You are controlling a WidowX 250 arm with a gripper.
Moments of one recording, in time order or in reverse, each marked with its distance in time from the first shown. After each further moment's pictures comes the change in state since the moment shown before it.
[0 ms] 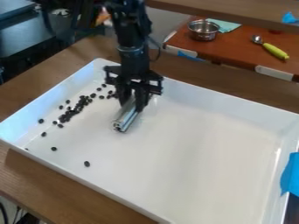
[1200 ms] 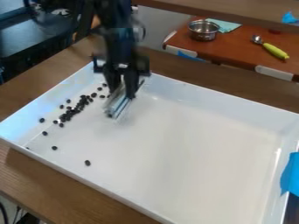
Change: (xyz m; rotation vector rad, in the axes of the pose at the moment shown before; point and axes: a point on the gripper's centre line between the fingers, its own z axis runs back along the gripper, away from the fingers) arm 0.007 0.016 0.026 -0.091 -0.029 0.059
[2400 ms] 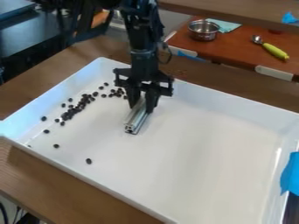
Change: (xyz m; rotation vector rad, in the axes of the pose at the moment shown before) arm -0.001 -0.022 -0.035 0.113 0.027 -0.016
